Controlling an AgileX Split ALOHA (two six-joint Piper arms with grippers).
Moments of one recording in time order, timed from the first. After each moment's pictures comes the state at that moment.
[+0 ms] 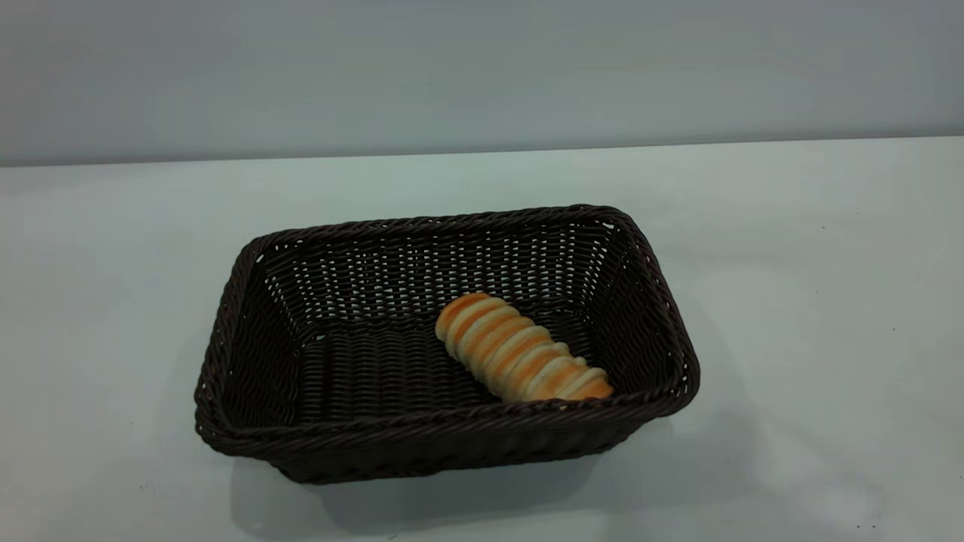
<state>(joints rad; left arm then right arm) -0.37 0.45 -1.00 0.17 0.73 -0.13 0.48 1.20 -0.95 0.65 0.55 -0.84</state>
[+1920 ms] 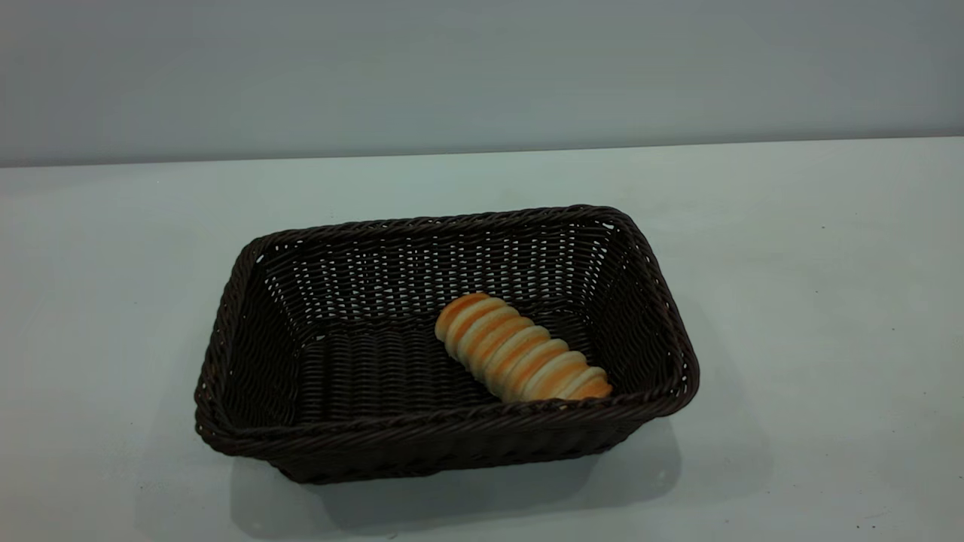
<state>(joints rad) -0.37 -0.02 -0.51 0.04 1.12 0.03 0.48 0.09 -0.48 0.17 1.14 -0.31</state>
